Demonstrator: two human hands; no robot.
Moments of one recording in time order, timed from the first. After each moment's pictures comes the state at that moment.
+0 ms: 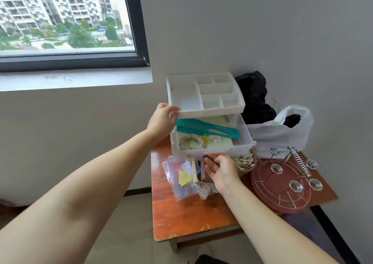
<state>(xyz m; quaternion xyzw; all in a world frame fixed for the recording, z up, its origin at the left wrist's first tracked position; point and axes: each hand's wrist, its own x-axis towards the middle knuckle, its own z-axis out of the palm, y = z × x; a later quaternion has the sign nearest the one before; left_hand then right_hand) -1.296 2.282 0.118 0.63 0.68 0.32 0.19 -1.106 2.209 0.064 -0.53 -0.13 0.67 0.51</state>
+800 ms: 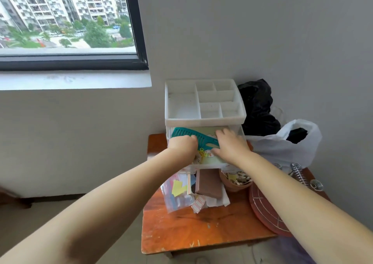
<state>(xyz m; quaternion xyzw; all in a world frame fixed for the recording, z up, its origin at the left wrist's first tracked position) -1.213 2.268 0.109 0.71 0.70 -0.08 0.05 -1.065 2.312 0.102 -0.55 -0.83 0.05 -0.01</state>
